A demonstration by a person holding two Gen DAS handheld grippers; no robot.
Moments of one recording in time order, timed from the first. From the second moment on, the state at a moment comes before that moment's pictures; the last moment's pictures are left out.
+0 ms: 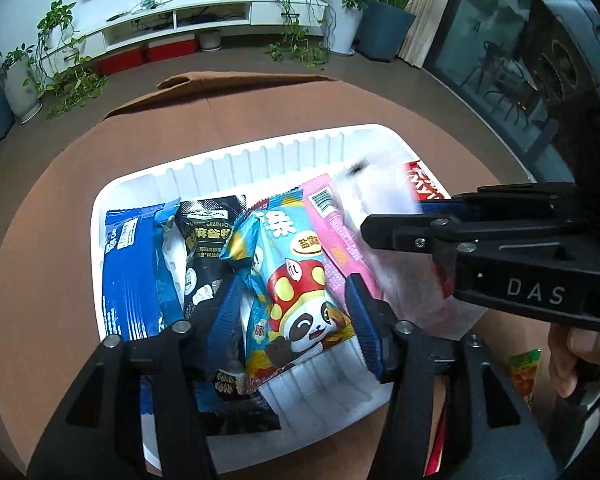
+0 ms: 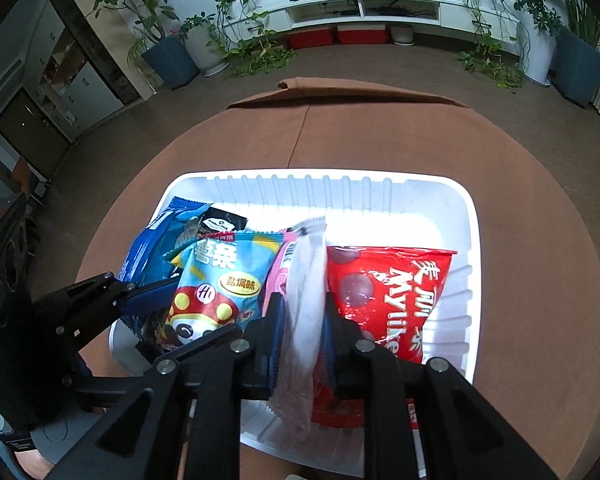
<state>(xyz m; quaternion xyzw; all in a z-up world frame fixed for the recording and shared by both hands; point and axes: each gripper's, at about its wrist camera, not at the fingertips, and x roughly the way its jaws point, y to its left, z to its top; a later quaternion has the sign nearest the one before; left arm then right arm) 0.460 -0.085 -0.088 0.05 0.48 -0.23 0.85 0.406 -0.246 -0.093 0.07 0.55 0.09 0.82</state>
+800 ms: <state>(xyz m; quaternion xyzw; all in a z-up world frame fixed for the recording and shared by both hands) 0.279 -0.019 0.012 0.05 0.32 -0.24 0.92 0.261 -0.312 0.045 0.31 0.31 0.17 0.88</state>
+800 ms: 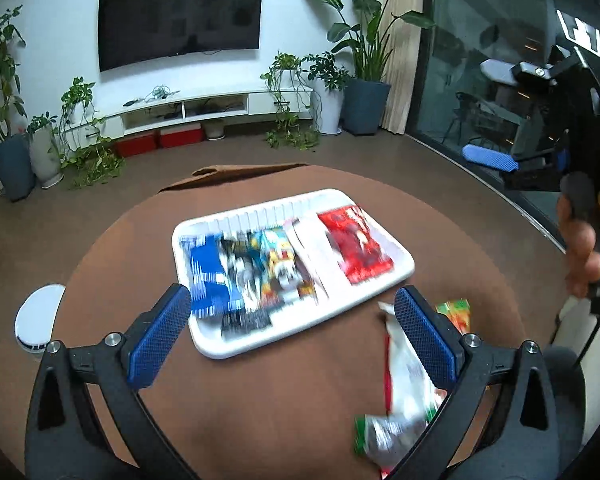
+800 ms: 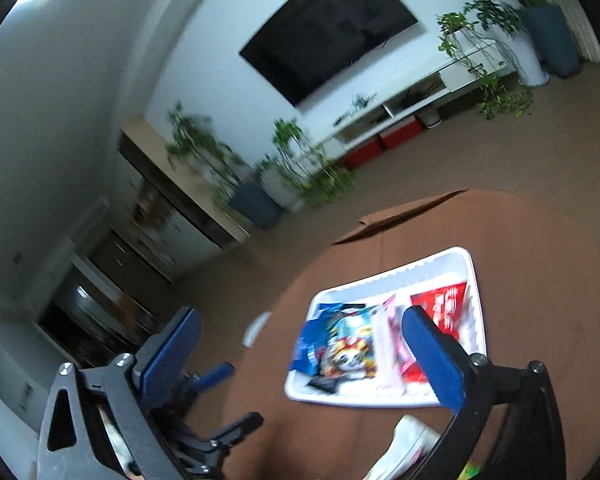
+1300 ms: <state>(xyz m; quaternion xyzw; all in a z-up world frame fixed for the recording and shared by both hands) 0.153 -0.008 -0.064 0.03 0.44 -0.24 0.87 0.102 -0.303 -0.028 0.36 0.37 0.12 0.84</state>
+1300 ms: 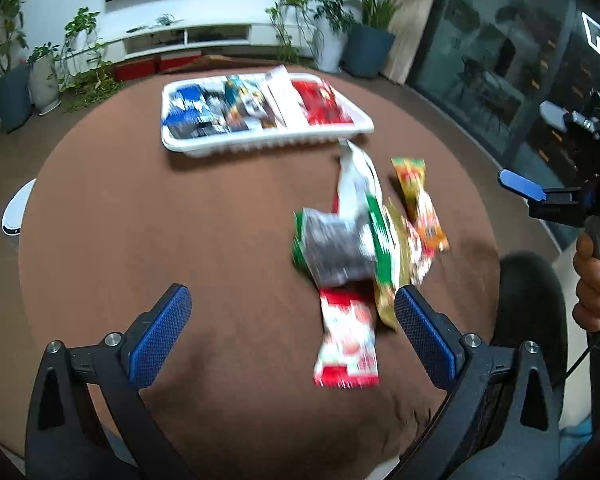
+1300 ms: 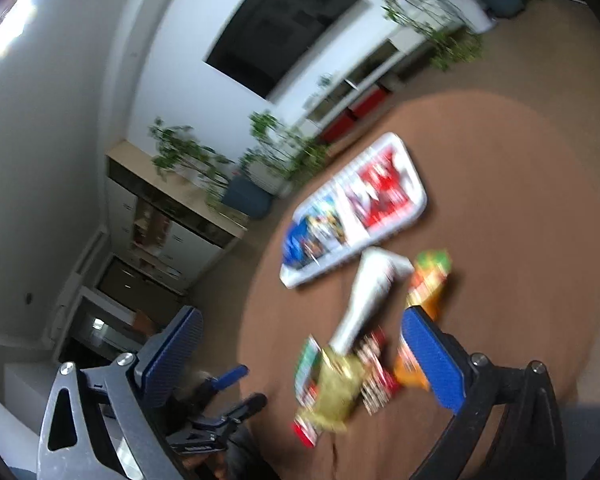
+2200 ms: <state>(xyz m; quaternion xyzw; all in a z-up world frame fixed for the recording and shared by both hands) 0.156 -0.049 -0.109 0.12 0.50 -0.24 0.82 0.066 -0.268 -0.058 0.27 0.44 0.06 0.85</state>
